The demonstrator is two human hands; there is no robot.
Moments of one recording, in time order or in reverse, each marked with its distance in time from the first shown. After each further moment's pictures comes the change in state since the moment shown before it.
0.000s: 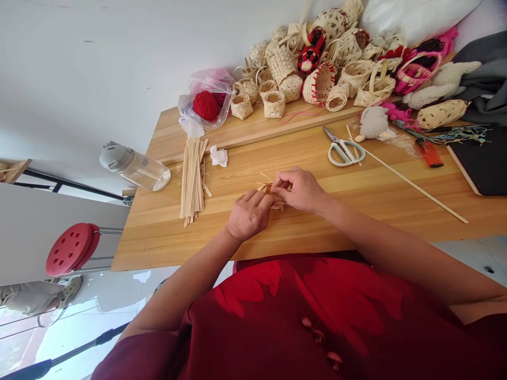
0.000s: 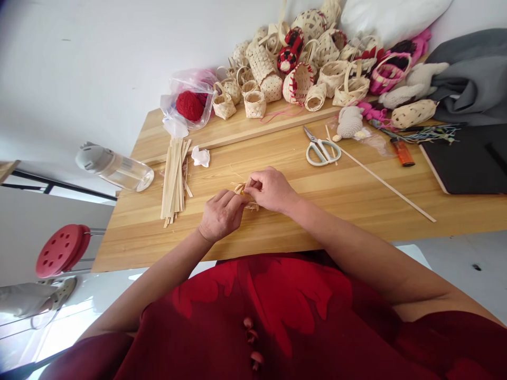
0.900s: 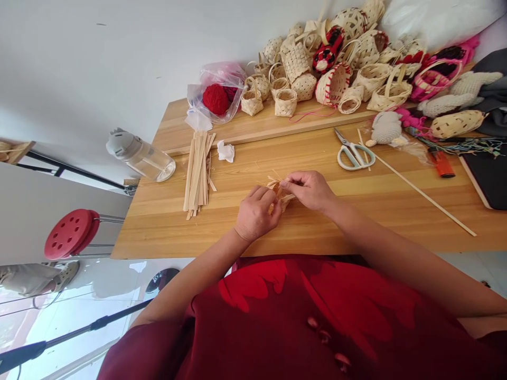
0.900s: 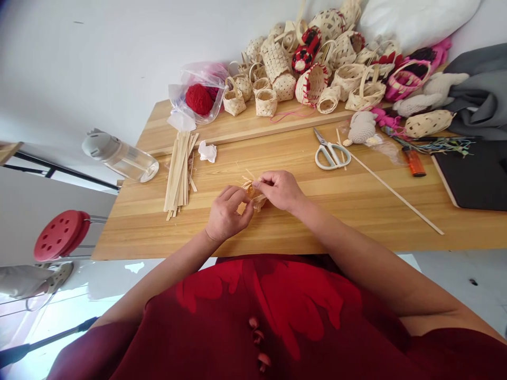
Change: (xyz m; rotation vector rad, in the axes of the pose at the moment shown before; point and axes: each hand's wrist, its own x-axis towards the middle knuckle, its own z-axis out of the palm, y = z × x) left_hand 0.006 0.016 0.001 -0.213 0.201 -0.196; right_hand 0.000 0.010 0.003 0.199 -0.046 0.150
